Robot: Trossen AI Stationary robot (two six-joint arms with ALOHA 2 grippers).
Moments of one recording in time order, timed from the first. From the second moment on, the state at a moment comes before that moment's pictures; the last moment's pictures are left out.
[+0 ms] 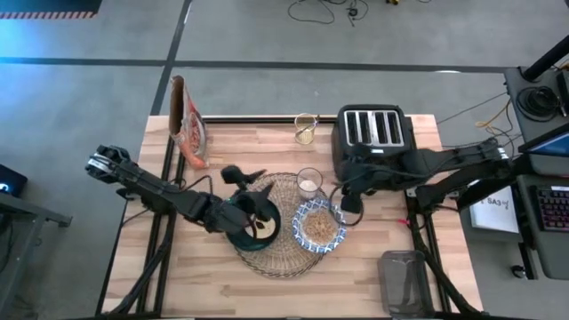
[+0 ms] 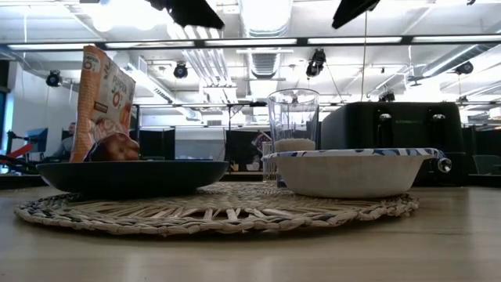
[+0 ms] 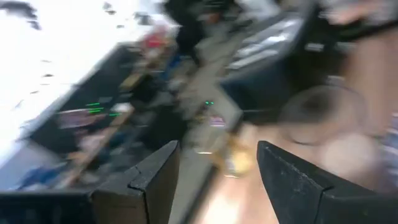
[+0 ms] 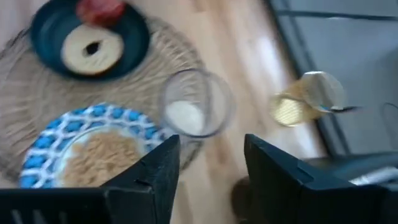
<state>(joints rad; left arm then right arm) -0.41 1.44 0.97 0.09 -1.25 0.33 0.19 1.32 1.39 -0.99 0.40 0.18</state>
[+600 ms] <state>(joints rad) -0.27 1.44 1.12 -0.80 -0.43 -0.21 0.19 1.09 1.25 -1.07 0.59 0.40</state>
